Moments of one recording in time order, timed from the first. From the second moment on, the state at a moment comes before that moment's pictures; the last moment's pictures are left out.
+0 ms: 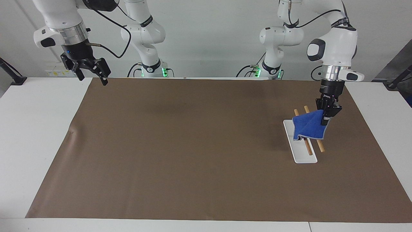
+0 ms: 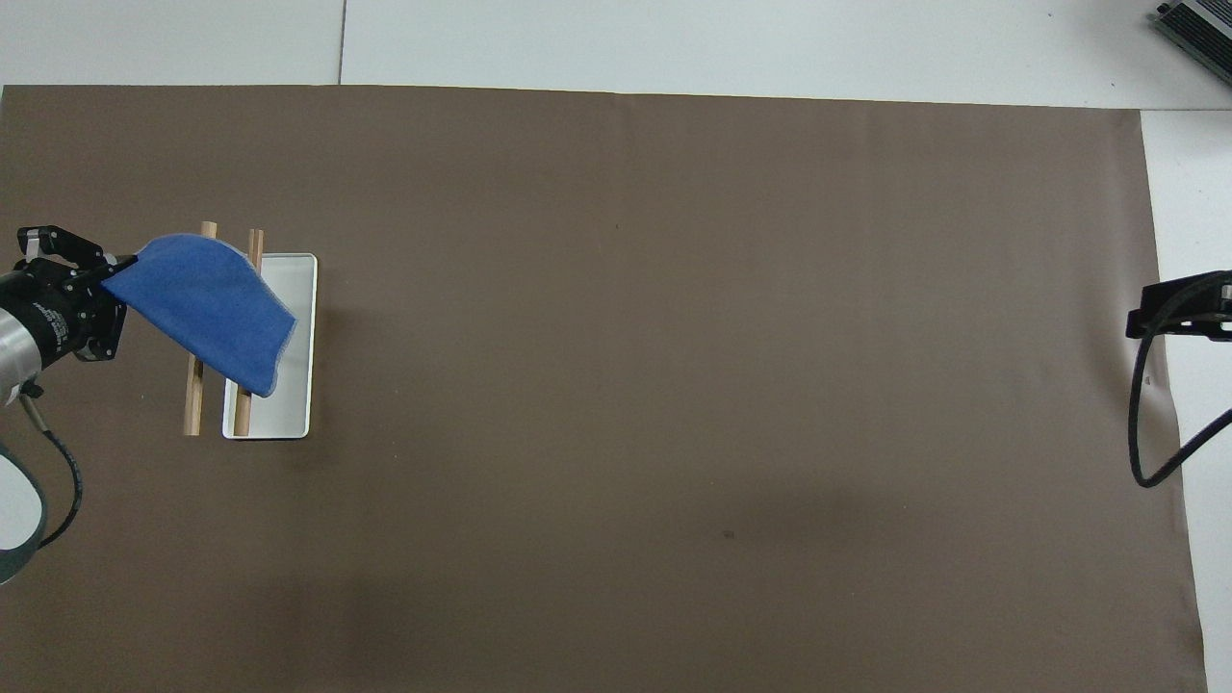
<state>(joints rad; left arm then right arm) 0.00 -0.18 0.03 -2.32 -0.12 2.77 -1.48 0.00 -0.07 -0.06 -1.58 -0.04 1.53 0.18</state>
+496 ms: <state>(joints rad) 0.06 -0.15 0.03 -2.34 -0.12 2.76 -1.58 0.00 -0.07 -0.06 -1.59 0.01 1.53 0.18</state>
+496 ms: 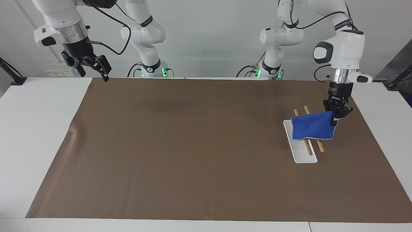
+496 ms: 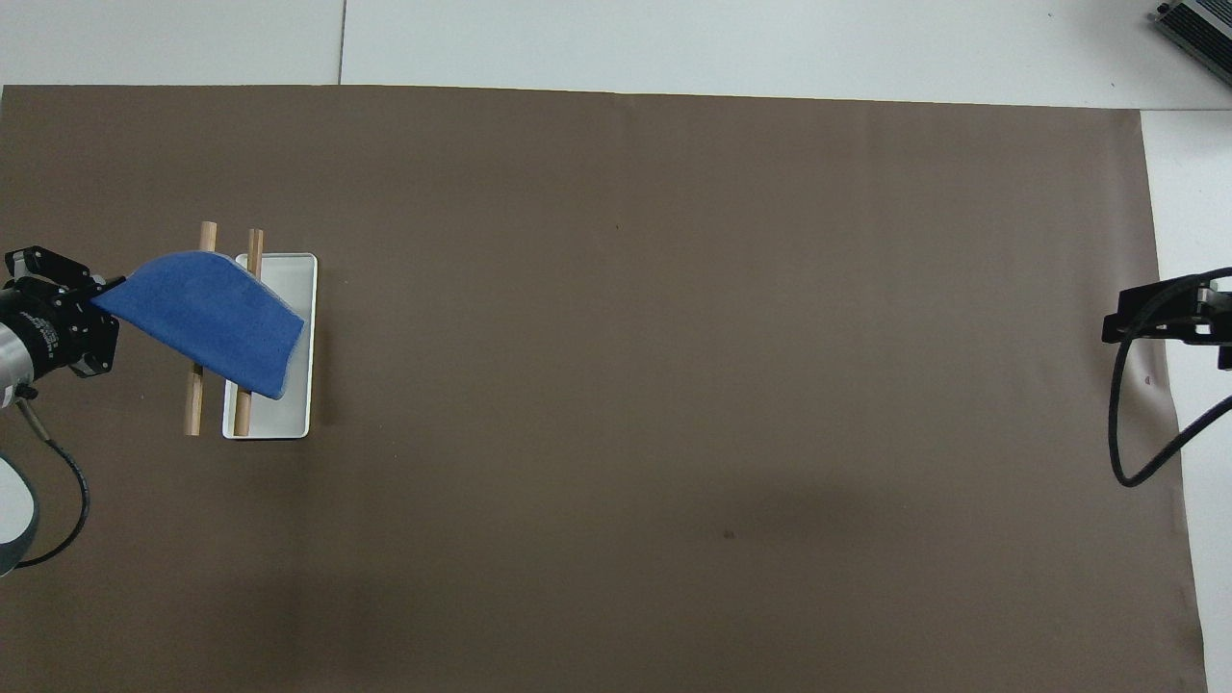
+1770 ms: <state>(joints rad) 0.16 -0.13 0.03 -2.34 -0.12 2.68 -1.77 0.00 -0.07 -0.06 -1.65 0.02 1.58 0.17</state>
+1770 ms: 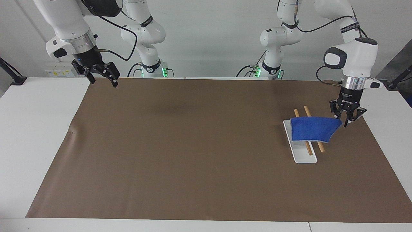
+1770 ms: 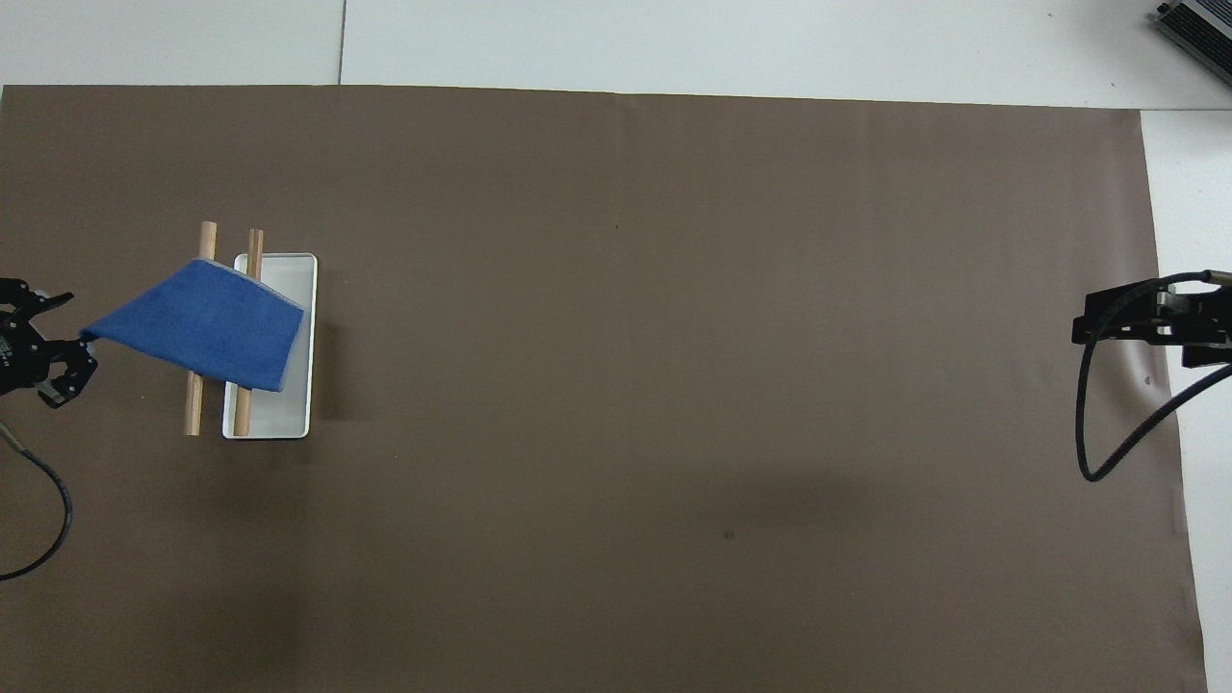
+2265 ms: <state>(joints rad) 0.16 -0.15 0.02 -2.20 -0.11 2.42 -1.75 0.01 -0.08 -0.05 -1.65 0.02 1.58 0.10</state>
